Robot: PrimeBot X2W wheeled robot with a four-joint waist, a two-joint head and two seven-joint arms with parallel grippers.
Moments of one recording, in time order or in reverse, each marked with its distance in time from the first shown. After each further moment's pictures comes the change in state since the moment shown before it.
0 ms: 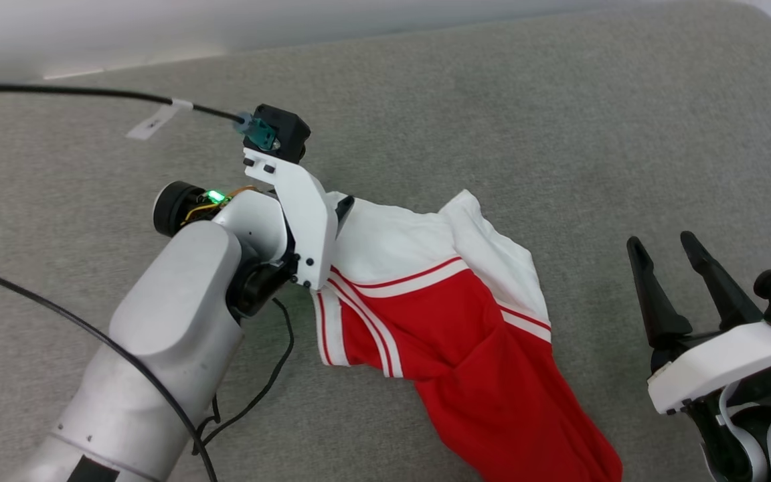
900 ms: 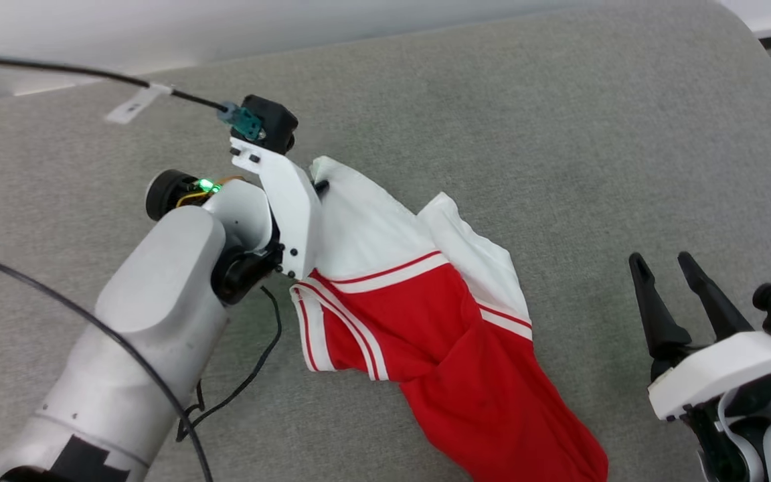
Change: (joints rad) left arm -0.094 0.009 -0.056 0.198 -0.095 -0.078 -0.034; right arm -0.012 0.018 -0.017 0.105 0.057 0.000 -0.034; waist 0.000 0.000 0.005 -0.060
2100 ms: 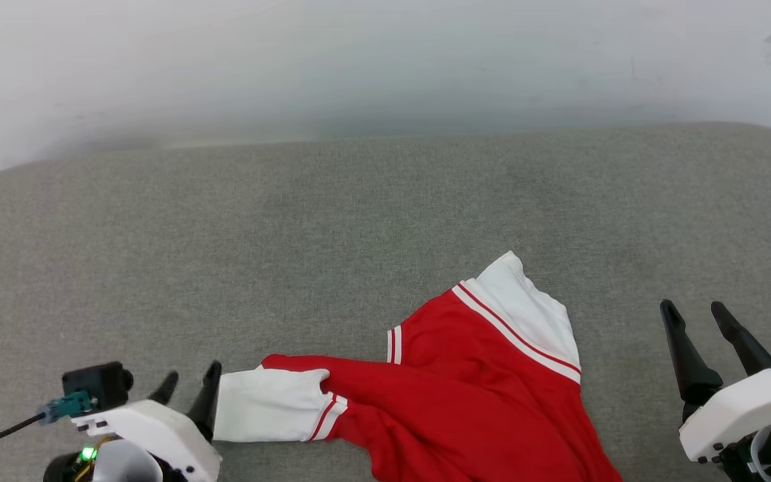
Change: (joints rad) left arm 0.838 0.191 0.268 -0.537 -0.193 0.299 -0.365; right arm 0.135 0.020 -0.100 -0.122 -0.039 0.000 0.153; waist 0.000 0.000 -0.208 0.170
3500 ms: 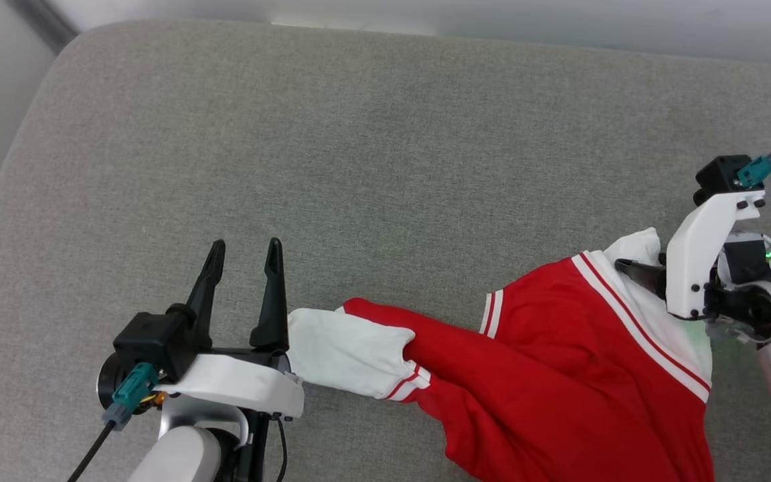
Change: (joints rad) left arm -0.152 -0.131 -0.093 -0.211 0.308 0.134 -0.323; right arm -0.630 -0.281 0.377 0.695 0.290 0.000 0.452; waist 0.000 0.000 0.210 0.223
